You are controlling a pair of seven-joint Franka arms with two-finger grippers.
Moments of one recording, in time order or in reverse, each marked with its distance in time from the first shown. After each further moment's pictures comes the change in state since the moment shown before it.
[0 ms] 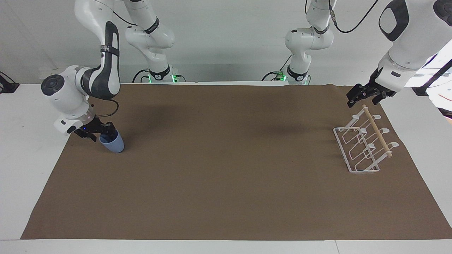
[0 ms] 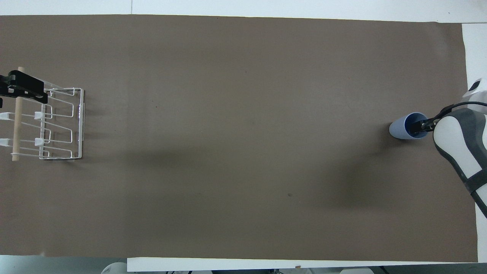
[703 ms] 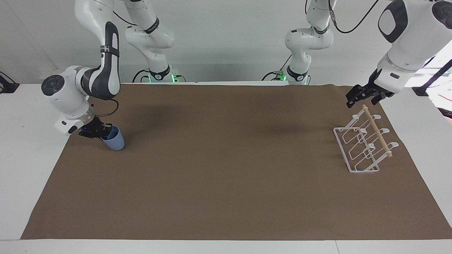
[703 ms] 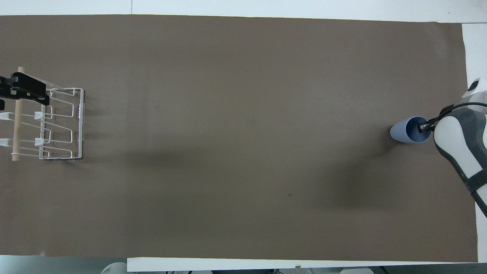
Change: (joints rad) left arm 0.000 -0.008 0.000 -0.031 0.000 -0.001 -0.006; right arm 0.001 -0.001 0.008 0.028 0.001 -0.051 -0.057
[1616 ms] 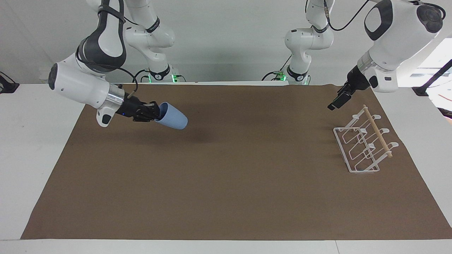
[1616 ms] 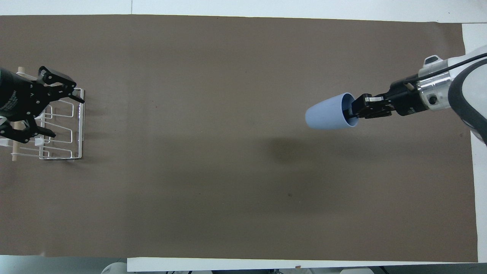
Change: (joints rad) left arm -0.084 -0.065 -0.026 -0.105 -0.224 0.062 -0.991; right arm 0.175 -0.033 0.103 0.221 0.786 -0.432 0.333
